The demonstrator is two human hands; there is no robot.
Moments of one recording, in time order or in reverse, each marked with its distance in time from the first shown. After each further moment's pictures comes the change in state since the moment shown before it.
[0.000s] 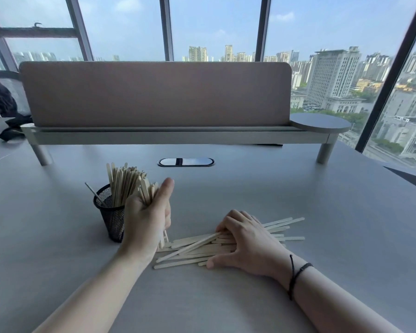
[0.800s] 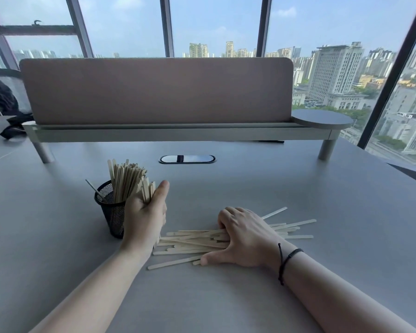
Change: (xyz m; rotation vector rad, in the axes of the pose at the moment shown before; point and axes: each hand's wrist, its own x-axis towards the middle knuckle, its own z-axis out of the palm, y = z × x) left_hand 0.006 -0.023 -0.013 0.116 0.110 -0.077; right_hand 0.014 -0.008 -0.001 -0.176 0.005 -0.032
